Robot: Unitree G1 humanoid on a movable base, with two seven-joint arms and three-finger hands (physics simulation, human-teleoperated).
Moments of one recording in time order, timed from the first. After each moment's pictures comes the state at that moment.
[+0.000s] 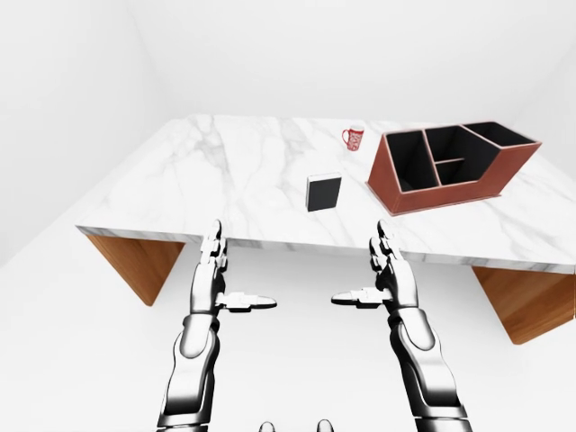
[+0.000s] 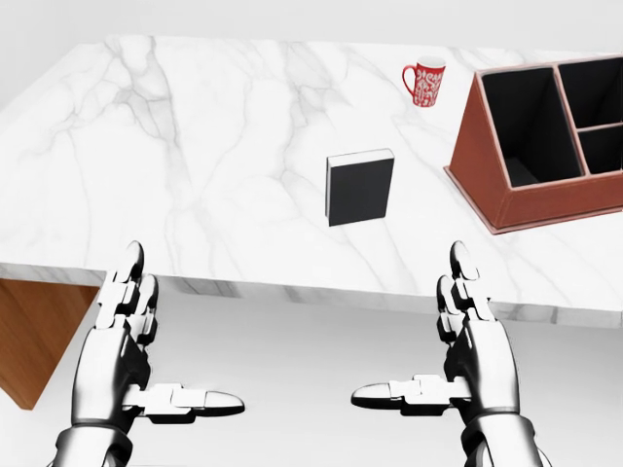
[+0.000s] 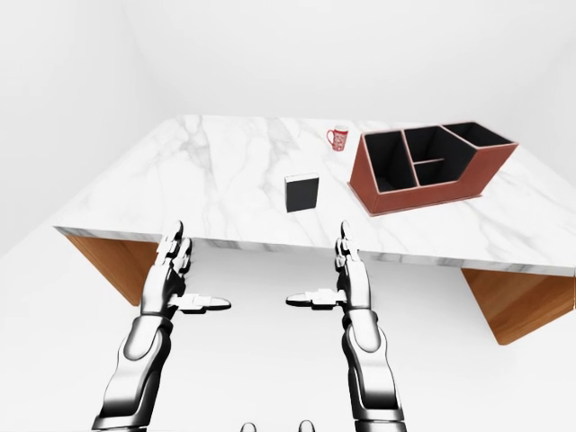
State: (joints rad) left arm 0.03 0.02 0.03 -0.06 0.00 -0.03 -0.06; right arm 0.04 -0.01 -0.03 -0.11 0.05 0.07 0.03
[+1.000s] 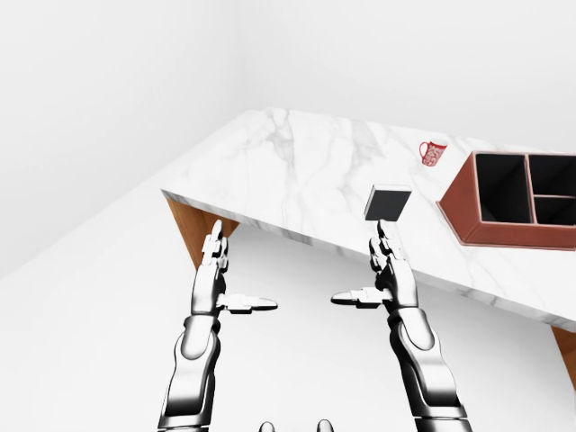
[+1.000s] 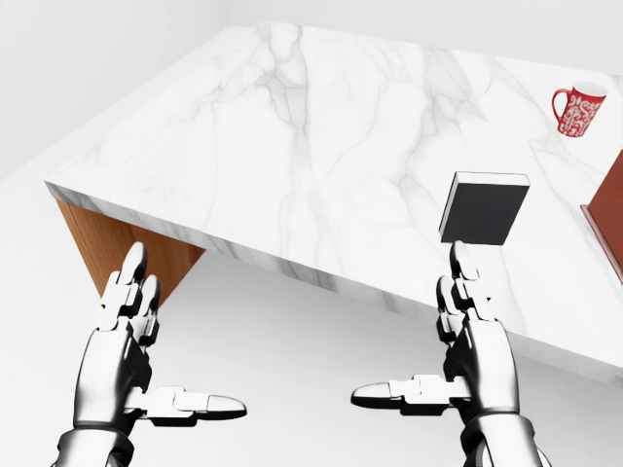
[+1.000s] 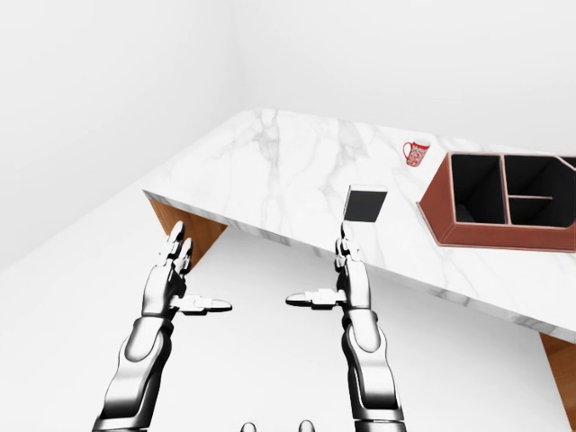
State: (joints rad) left arm 0.04 0.02 0.02 -0.06 0.02 -0.04 -0.06; right arm 0.04 -0.01 -0.03 -0.11 0.06 0.07 0.02
